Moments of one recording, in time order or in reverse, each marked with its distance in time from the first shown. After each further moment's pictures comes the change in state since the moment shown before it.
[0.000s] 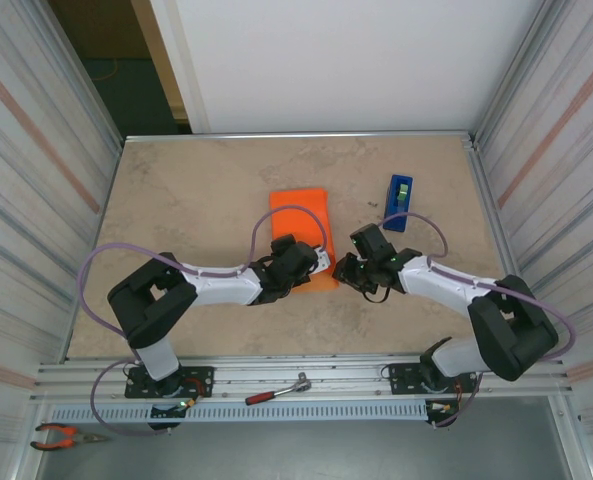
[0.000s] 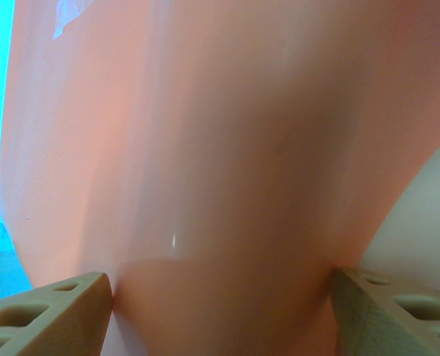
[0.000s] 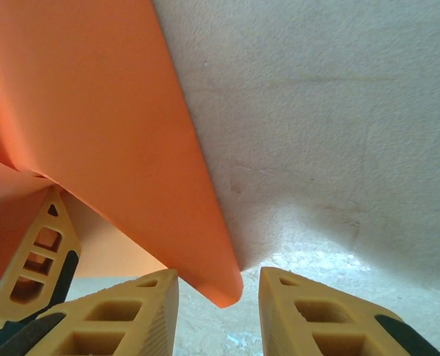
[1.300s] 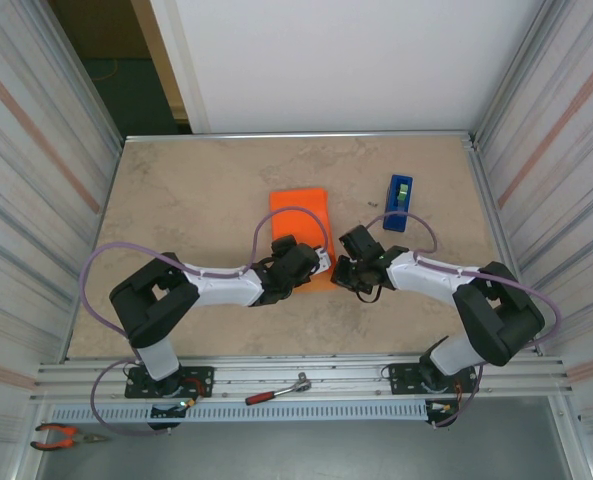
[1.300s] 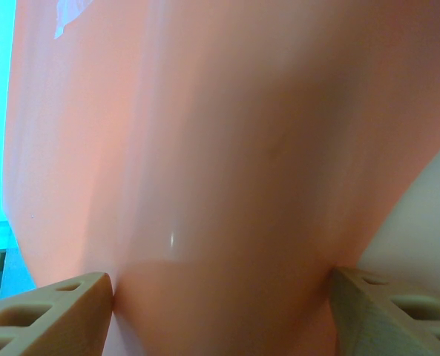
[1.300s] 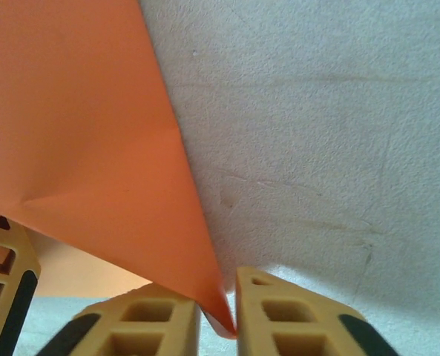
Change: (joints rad) left arm -0.011 0.010 0.000 0.006 -0.019 -0.001; right arm 0.044 0.087 0.039 -0.012 0.060 -0.018
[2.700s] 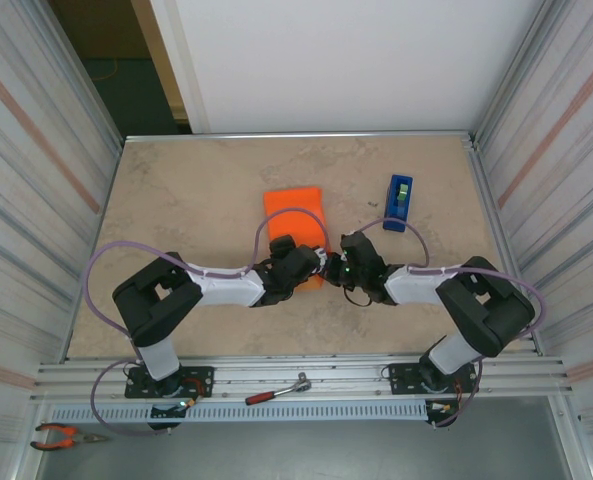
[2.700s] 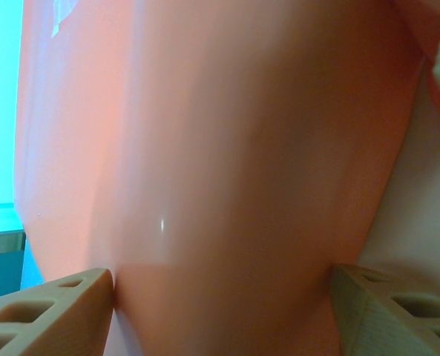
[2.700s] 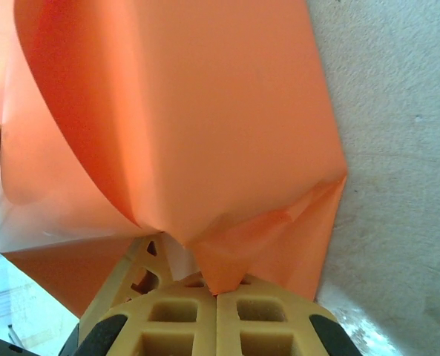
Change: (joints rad) left arm -0.006 0.016 0.000 -0.008 -0.065 0.003; right arm 0.034 0.073 -0.177 0.639 -0.075 0.103
